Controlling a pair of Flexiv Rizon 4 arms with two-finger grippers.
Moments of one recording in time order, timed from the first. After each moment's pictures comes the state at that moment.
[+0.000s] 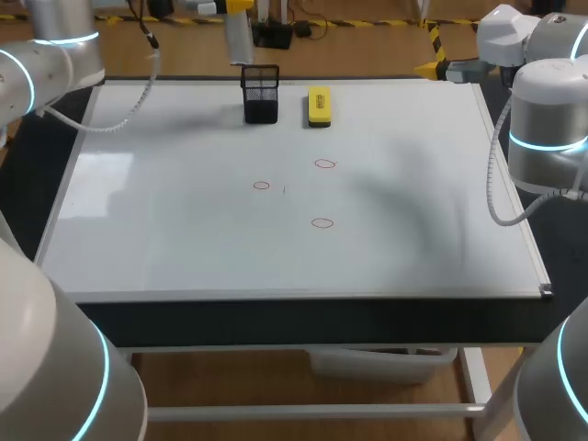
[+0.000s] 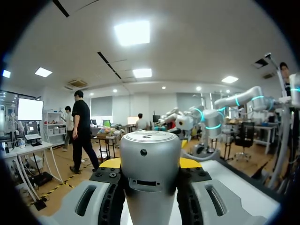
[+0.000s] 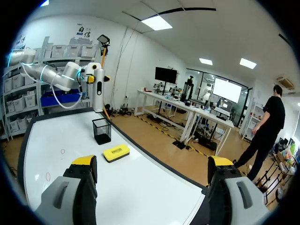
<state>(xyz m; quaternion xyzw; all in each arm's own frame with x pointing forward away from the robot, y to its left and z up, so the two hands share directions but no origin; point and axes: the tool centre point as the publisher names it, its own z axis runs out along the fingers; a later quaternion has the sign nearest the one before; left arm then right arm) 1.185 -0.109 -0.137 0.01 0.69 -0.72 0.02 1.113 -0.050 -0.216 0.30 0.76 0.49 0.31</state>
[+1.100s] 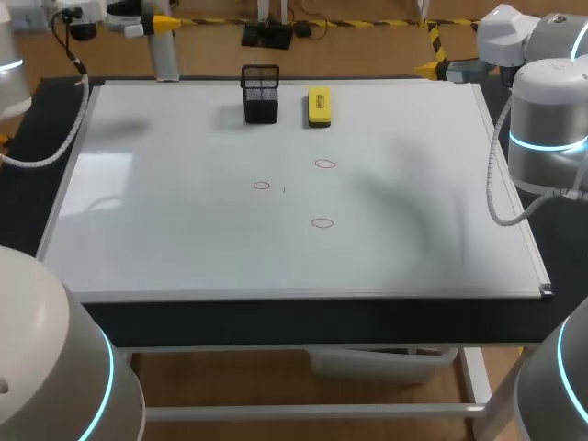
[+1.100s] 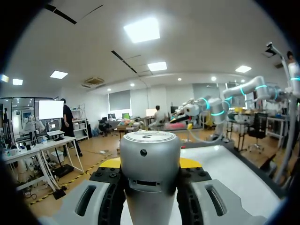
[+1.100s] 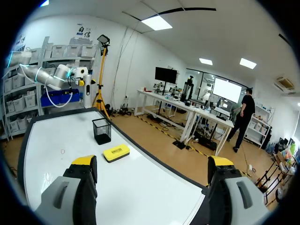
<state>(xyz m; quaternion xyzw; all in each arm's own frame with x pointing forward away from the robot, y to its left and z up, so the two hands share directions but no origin) 1.169 0.030 -0.172 -0.05 0.72 -0.69 0.10 1.113 -0.050 -0.216 0.30 0.76 0.49 0.31</state>
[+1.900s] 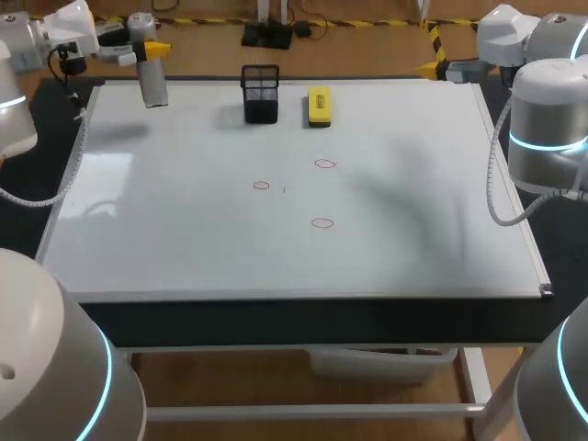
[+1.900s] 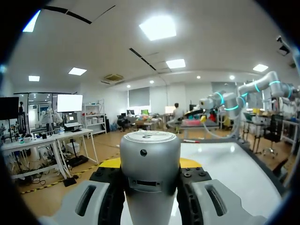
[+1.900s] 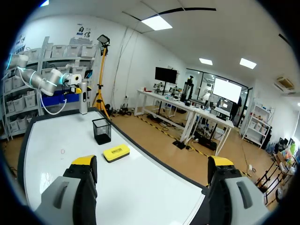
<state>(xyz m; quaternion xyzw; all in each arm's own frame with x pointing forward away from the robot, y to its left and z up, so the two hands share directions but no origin) 1.160 0.057 -0.213 -0.13 0.71 -0.67 0.16 1.113 -0.050 -0.216 0.30 0.76 0.49 0.31</state>
